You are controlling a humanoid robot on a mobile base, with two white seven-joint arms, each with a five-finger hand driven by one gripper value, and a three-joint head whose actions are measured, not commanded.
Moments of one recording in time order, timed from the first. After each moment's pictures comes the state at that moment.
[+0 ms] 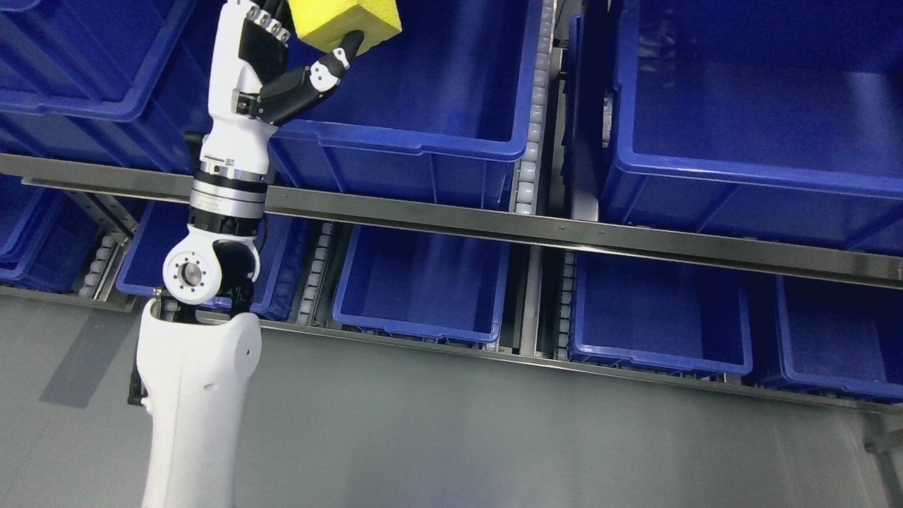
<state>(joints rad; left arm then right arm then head) -0.53 0.00 -0.10 -1.66 0.17 -0.19 -0.17 0.00 0.00 -0.09 0.00 0.00 -0.10 0.02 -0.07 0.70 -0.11</state>
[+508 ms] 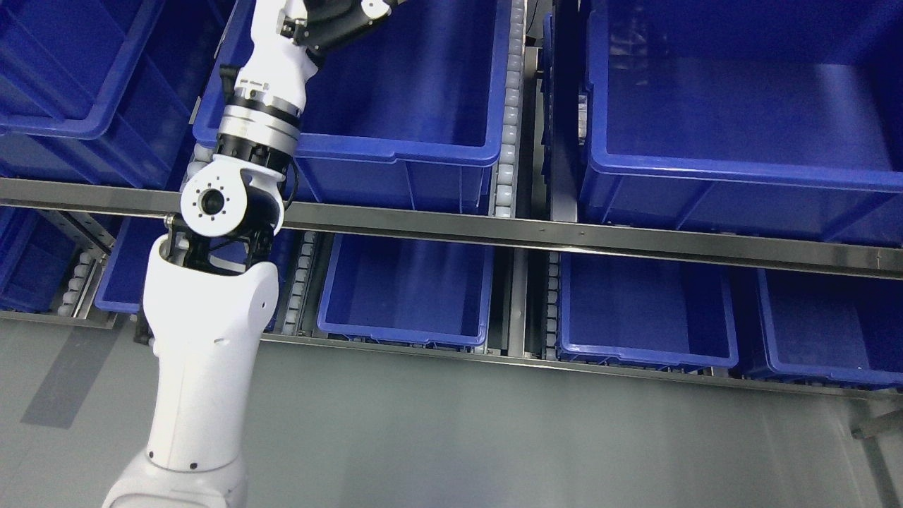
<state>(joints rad) -0.71 0.00 -0.19 -1.69 0.18 0.24 0.01 0.00 0.00 -0.09 0.00 0.00 -0.10 0.02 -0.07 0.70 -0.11</state>
